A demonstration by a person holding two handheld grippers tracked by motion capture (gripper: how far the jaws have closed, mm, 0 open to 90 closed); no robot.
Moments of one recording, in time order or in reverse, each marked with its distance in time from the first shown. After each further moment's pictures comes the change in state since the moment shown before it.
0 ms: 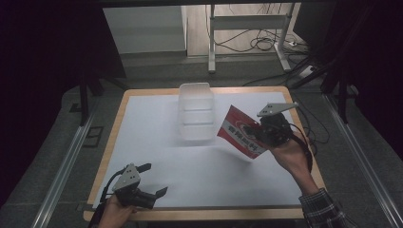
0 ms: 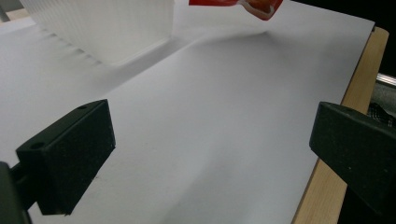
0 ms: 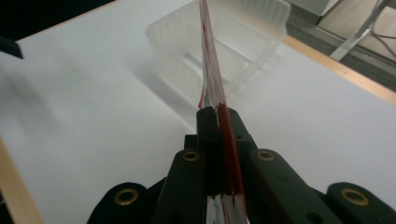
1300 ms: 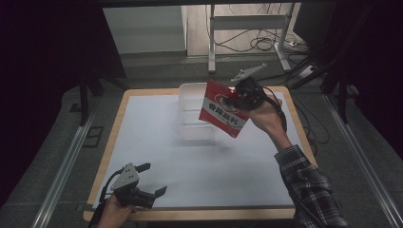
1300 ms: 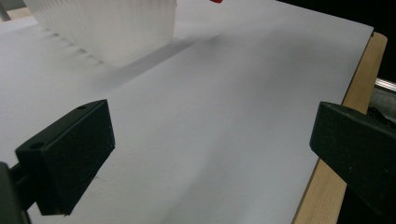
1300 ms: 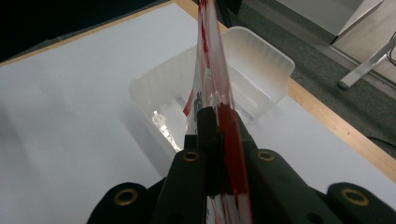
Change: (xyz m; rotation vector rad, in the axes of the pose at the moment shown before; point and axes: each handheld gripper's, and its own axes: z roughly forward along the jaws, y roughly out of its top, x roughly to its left) left arm 0.002 0.000 -0.002 -0.006 -0.002 -0.015; right arm -0.024 0.089 0.062 0.014 0.074 -0.099
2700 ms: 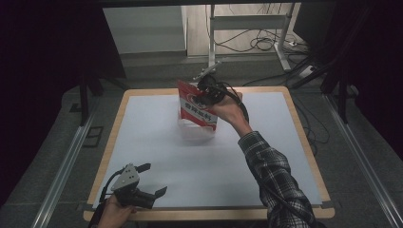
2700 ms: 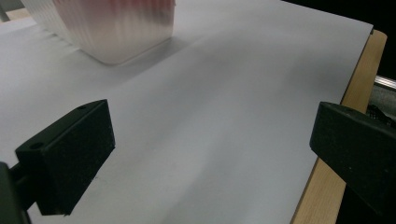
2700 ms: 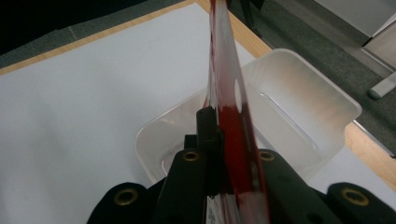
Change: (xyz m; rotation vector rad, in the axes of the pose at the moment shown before) left arm -0.001 0.000 0.000 0.003 0.000 0.007; right arm 0.020 0.043 0.097 0.058 0.059 -0.022
